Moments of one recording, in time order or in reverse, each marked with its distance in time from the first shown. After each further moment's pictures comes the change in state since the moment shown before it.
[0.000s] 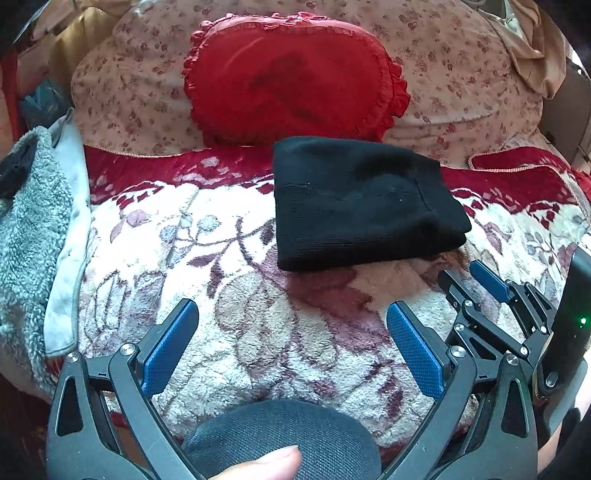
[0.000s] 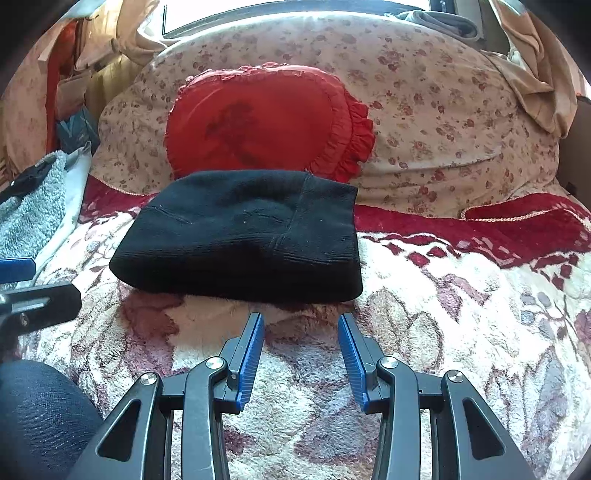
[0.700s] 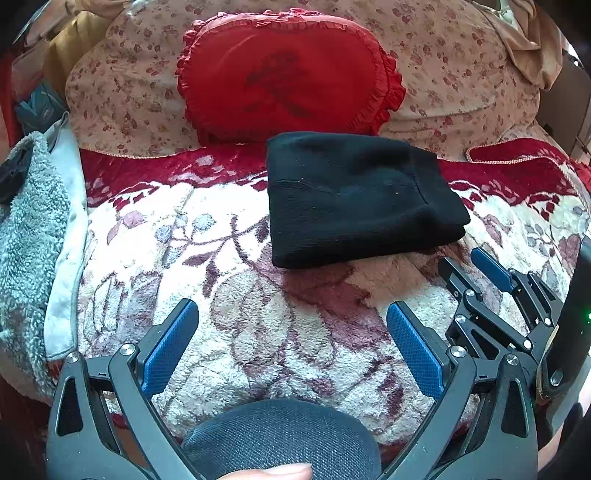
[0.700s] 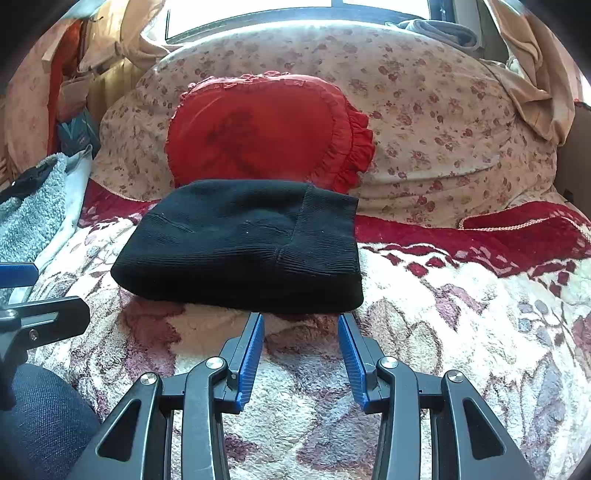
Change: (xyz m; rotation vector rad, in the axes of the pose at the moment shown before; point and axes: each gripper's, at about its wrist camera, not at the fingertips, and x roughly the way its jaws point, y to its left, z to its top) left arm 0.004 -0.003 0.001 0.025 0.016 -0.005; right arm -0.003 0.002 0.002 -0.007 -0.037 -0.009
